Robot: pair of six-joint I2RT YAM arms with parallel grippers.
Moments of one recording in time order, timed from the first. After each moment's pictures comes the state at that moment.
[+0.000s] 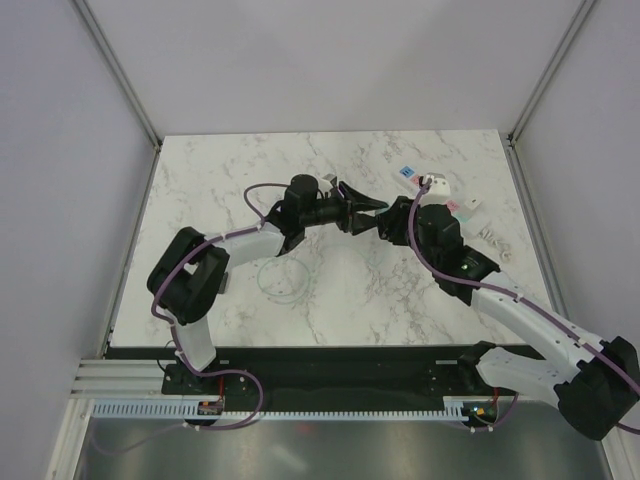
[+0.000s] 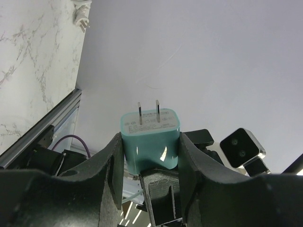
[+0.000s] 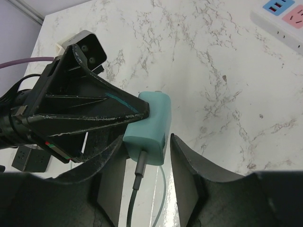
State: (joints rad) left arm -0.65 1.82 1.11 0.53 0.60 -1.76; right arm 0.61 1.05 0.79 -0.06 0.24 0.57
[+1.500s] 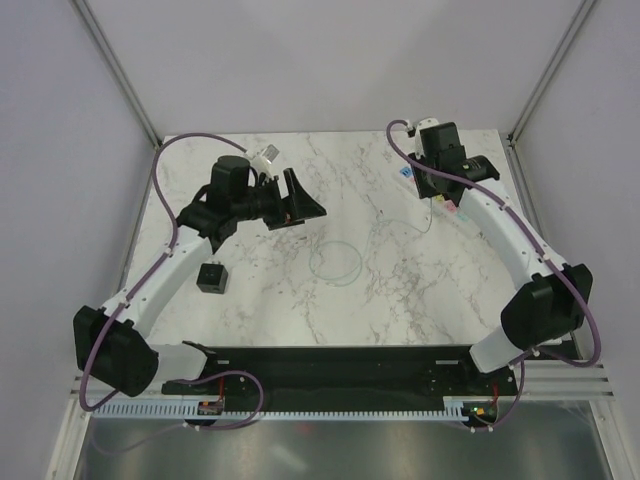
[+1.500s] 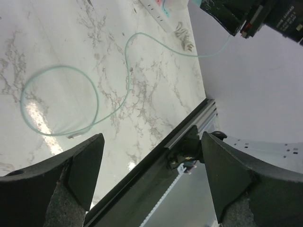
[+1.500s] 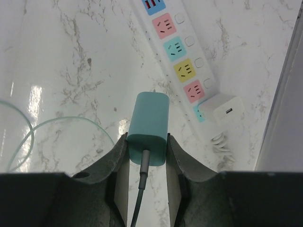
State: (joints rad) left arm -0.42 1.31 1.15 -0.34 0.55 -0.72; right arm 0.32 1.55 1.51 -0.75 0.25 -0.02
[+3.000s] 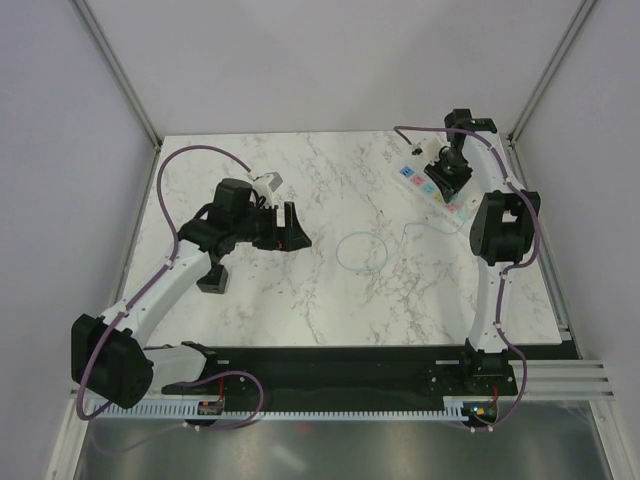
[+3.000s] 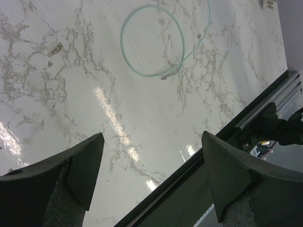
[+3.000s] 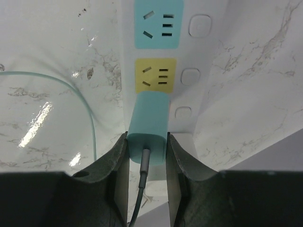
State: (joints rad) left arm -0.42 1.23 1.00 -0.46 0.42 -0.35; right arm 0.01 2.29 2.16 -1.22 -0.03 -0.74
